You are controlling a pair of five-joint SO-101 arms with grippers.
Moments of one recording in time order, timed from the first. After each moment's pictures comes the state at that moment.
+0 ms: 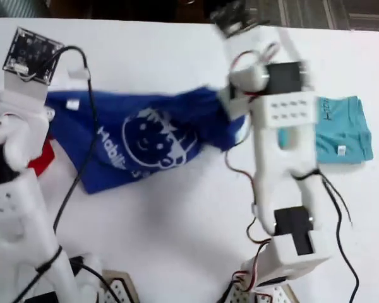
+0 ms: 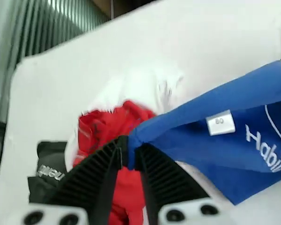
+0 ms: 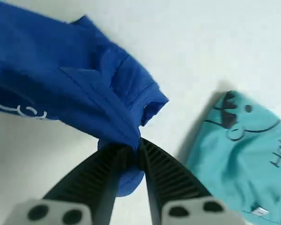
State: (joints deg) left arm -24.5 -35.5 8.9 77.9 -32.5; right arm -14.2 5.8 -24.9 94.9 23.6
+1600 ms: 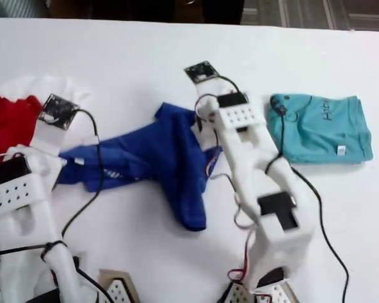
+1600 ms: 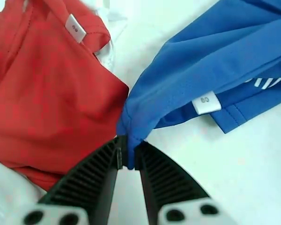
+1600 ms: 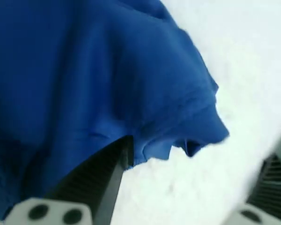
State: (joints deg) left arm -31.3 -35.4 44.4 64.2 -42.0; right arm -18.8 19.0 -1.8 71.6 12.9
